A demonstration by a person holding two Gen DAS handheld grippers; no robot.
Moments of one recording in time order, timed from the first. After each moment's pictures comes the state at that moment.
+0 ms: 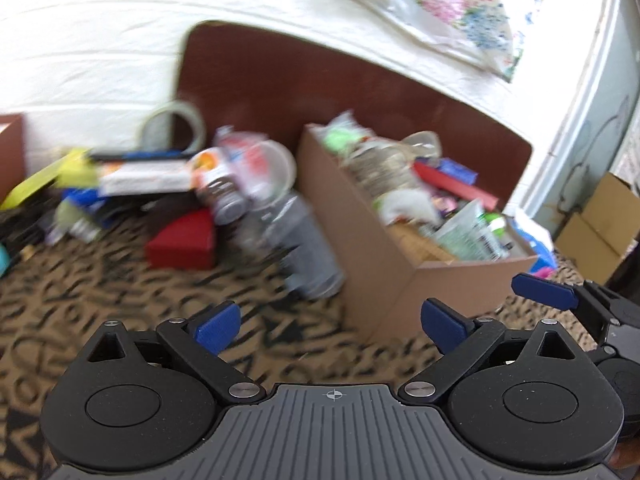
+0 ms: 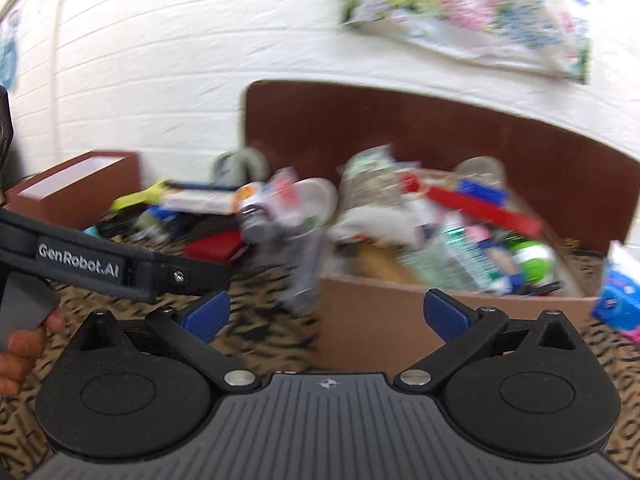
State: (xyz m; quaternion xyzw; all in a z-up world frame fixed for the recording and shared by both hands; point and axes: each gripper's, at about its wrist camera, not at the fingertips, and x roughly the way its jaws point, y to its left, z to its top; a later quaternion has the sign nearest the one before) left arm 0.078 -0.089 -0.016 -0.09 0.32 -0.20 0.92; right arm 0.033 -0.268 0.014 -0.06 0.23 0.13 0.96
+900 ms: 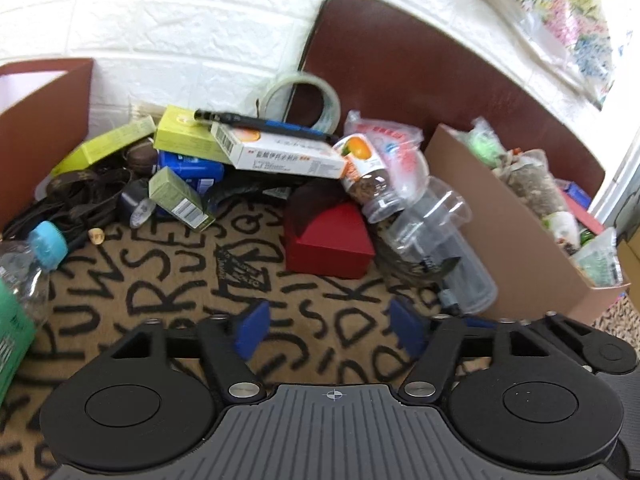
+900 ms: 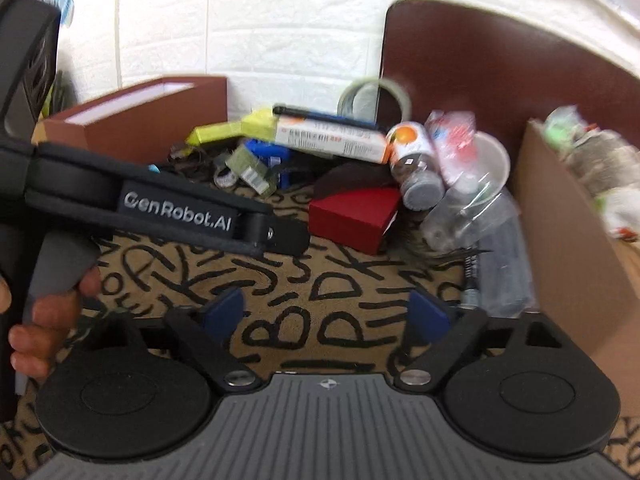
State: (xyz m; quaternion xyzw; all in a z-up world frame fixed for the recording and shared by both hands) left arm 0.168 0.006 -0.074 -0.12 0.34 -0.15 0.92; right arm 0.125 -0.147 -0.050 -0.09 0.30 0.22 0.92
